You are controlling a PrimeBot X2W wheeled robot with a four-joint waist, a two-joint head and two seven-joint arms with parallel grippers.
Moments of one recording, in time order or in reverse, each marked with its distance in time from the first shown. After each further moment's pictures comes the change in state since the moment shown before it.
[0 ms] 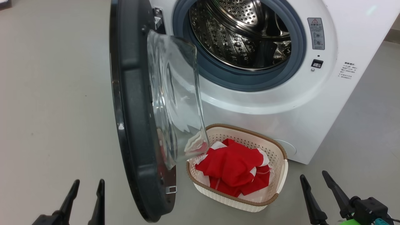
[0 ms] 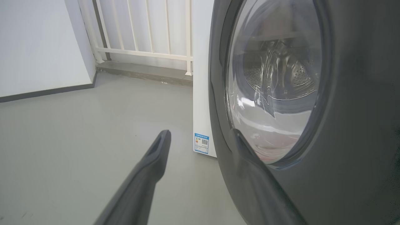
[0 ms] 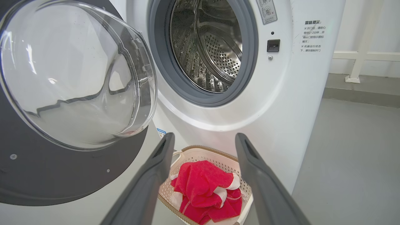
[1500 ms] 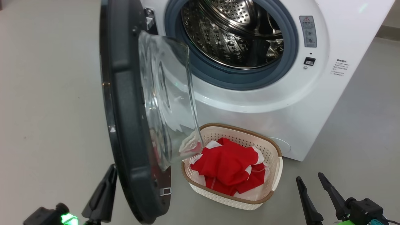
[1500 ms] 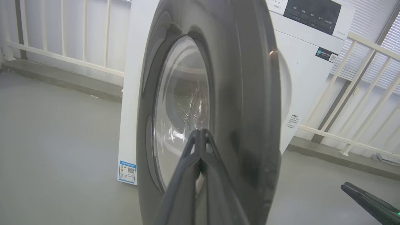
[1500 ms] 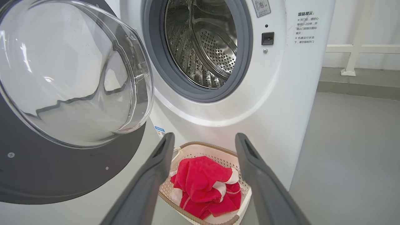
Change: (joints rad) left arm 0.009 0.139 -0.214 -0.252 -0.367 0.000 -0.003; right arm 0.000 0.015 0.011 0.013 0.000 0.000 0.000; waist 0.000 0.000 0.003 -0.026
